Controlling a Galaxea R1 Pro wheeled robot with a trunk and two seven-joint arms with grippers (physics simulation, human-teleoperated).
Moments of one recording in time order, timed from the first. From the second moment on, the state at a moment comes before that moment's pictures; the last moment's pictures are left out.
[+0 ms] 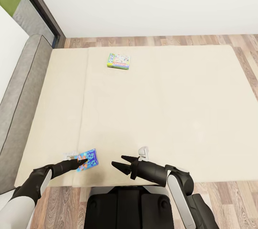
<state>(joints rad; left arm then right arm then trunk) -0.64 0.20 0.30 -0.62 -0.05 0.35 -0.69 -0.28 0.10 0.19 -1.59 -0.41 0.77 0.78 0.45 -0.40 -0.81</state>
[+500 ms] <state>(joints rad) -0.64 0.20 0.30 -0.62 -0.05 0.35 -0.69 -0.28 0.10 0.19 -1.59 -0.41 0.77 0.78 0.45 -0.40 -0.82</state>
